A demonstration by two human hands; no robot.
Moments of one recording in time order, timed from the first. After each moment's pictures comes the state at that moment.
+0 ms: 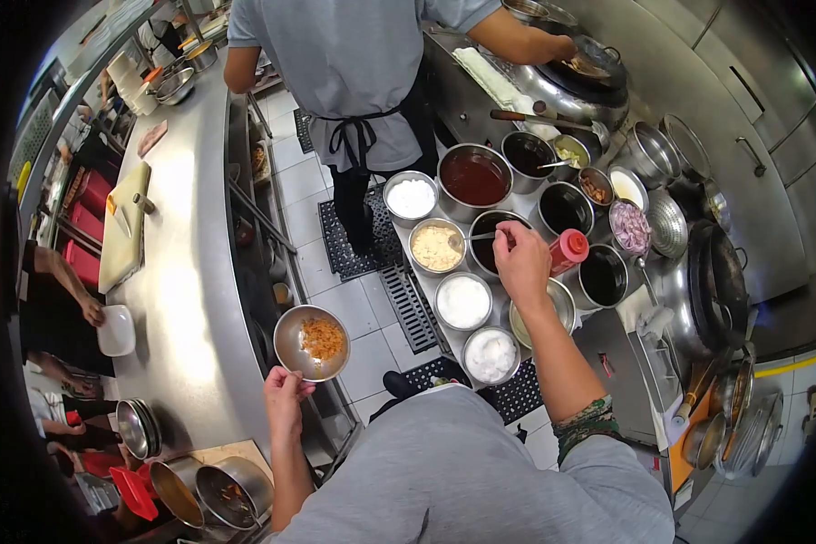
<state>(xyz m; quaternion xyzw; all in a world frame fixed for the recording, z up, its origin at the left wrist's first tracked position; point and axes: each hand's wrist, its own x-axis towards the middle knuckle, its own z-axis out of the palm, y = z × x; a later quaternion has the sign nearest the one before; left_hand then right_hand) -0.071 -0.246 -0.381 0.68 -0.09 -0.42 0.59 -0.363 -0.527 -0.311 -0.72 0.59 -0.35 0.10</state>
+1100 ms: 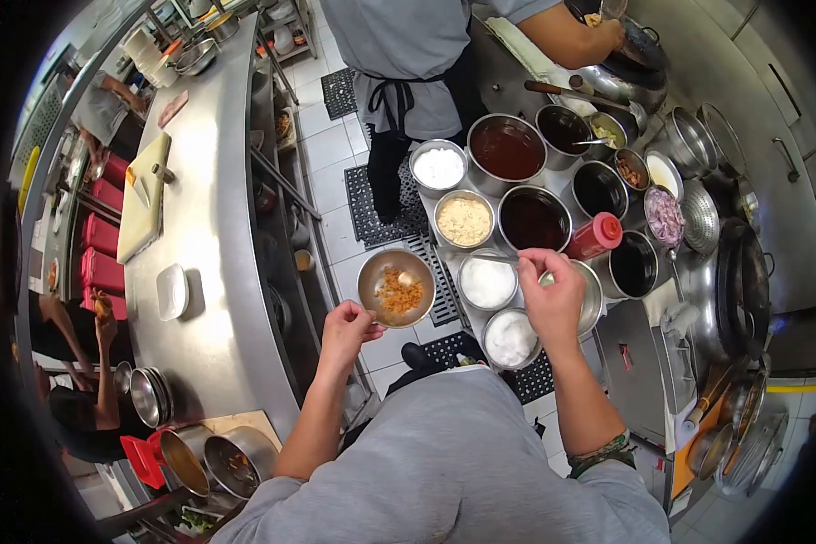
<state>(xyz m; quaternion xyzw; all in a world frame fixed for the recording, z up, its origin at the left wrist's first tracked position) -0.115 -0.329 -0.379 0.65 -0.17 -0.53 0.52 -0.374 -0.459 -0.291 -0.66 0.54 -0.42 0.32</state>
